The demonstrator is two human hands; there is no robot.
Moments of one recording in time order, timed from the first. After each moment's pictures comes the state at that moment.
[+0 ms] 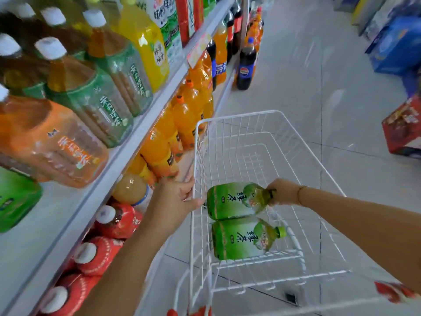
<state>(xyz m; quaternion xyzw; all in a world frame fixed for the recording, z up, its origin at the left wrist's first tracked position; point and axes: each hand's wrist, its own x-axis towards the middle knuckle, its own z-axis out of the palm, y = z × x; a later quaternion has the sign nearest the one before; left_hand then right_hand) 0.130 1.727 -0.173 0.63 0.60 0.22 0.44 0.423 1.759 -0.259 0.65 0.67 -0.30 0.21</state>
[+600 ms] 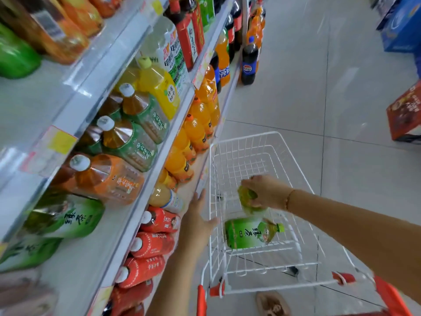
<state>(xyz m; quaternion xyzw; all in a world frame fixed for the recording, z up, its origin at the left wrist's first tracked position) 0.154 1.694 -0.104 0.61 0.66 0.12 0.43 0.369 1.743 -0.094 0.54 0.78 -0.28 0.13</state>
